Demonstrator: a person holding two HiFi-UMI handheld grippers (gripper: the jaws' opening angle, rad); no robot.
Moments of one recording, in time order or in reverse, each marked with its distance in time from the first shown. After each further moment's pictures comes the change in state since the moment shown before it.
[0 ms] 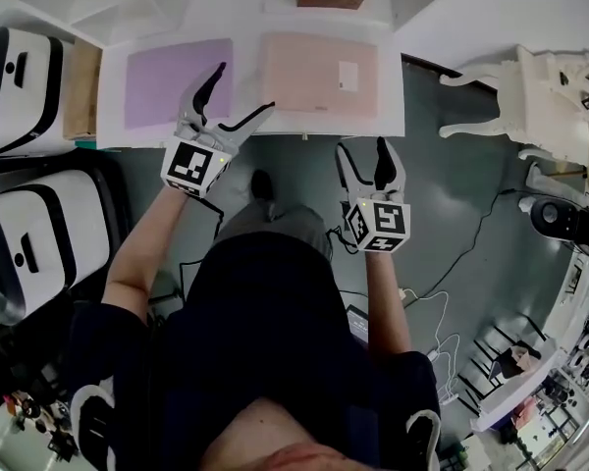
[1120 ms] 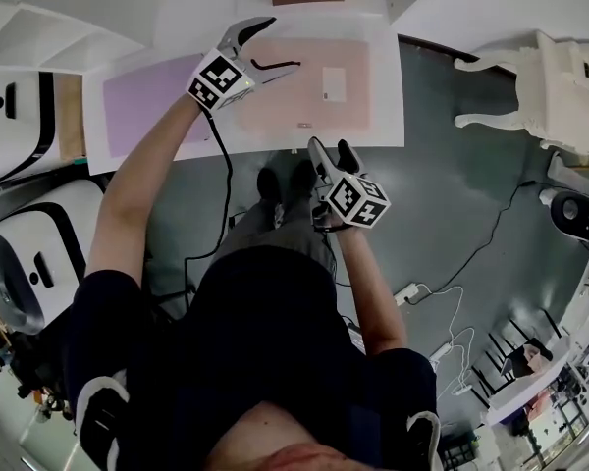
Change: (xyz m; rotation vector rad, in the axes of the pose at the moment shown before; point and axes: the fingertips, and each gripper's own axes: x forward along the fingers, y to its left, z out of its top) left arm 0.235 0.007 -0.103 0.103 0.188 -0.425; right arm 0.108 -0.055 -0.120 0.655 0.205 0.039
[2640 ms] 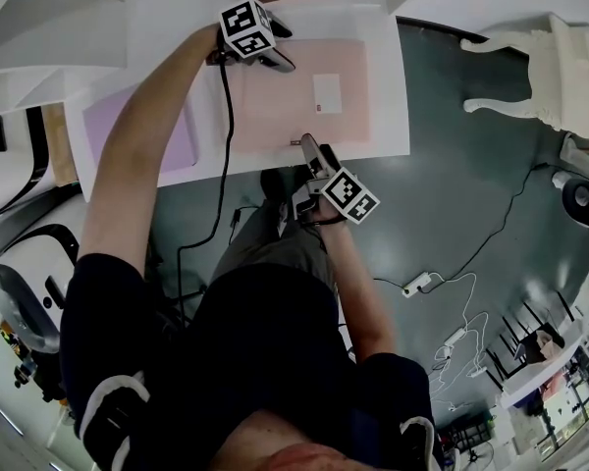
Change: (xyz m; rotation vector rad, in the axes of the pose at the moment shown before) left arm 0.109 -0.001 -0.148 -0.157 0.668 -0.667; right arm 0.073 -0.054 -0.033 0.474 -0.030 -0.005
